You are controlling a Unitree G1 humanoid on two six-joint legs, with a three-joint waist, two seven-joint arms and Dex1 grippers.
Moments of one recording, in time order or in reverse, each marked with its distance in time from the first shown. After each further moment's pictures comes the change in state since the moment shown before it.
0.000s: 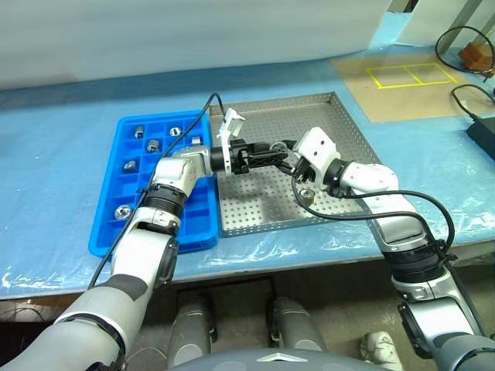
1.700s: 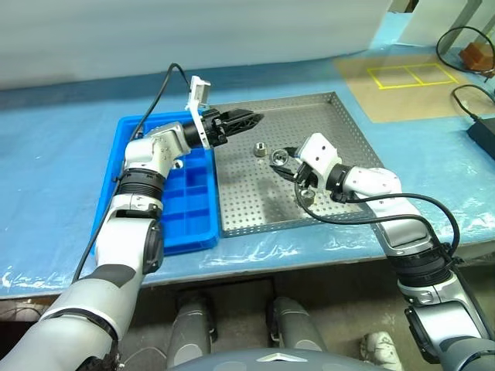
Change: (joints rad) left arm -0.079 0.094 0.160 0.002 -0.047 0.037 0.032; right arm 0.026 -0.030 0.014 -0.017 0.037 0.020 0.021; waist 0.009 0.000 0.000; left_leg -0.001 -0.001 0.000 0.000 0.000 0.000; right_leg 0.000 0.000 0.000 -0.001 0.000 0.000
